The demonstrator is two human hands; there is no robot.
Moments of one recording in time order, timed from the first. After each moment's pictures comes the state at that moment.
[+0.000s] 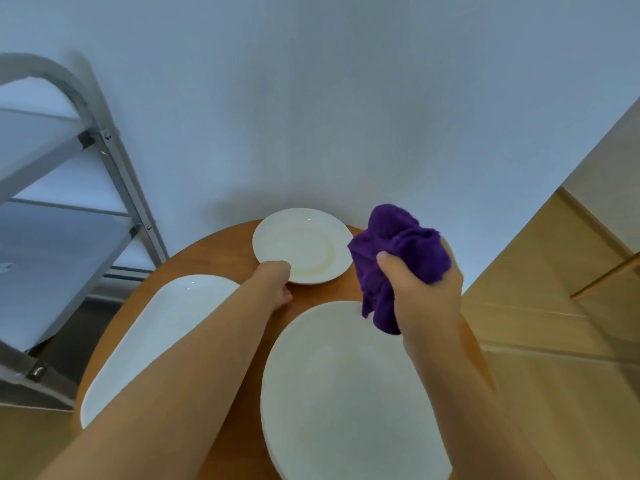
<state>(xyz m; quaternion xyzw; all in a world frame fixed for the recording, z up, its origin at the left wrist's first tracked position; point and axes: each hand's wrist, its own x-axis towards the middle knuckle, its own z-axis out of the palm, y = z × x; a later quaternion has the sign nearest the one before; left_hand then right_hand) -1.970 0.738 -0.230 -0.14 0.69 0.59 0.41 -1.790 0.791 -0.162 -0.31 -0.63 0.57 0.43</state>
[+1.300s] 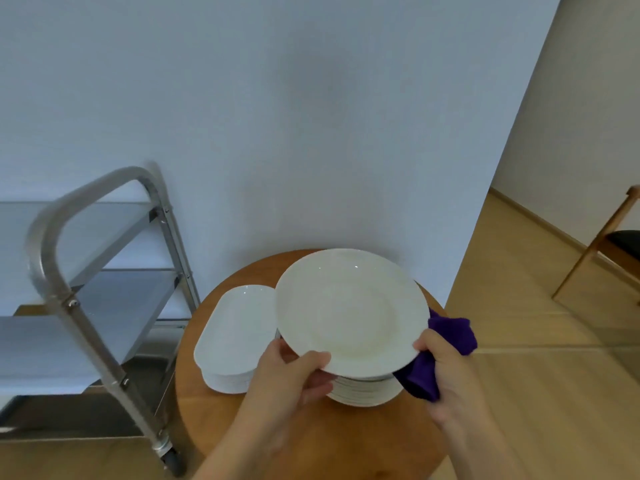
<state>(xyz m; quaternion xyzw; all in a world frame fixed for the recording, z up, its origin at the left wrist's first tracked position) -1.769 0.515 -0.145 0.10 0.60 0.69 0.40 -1.642 0.655 -0.154 -0.42 -0.34 0.75 0.38</state>
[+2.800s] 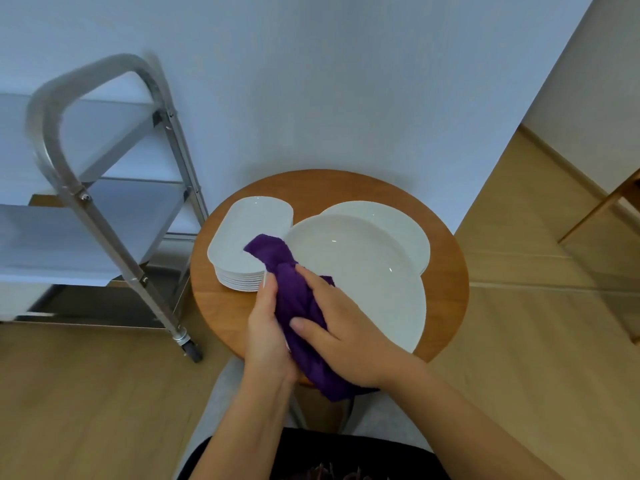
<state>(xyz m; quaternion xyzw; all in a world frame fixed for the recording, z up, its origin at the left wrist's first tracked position) -1.735 0.485 -0.192 -0.07 0.37 0.86 0.35 -1.672 0.566 -0.186 -0.10 -0.90 0.41 0.08</state>
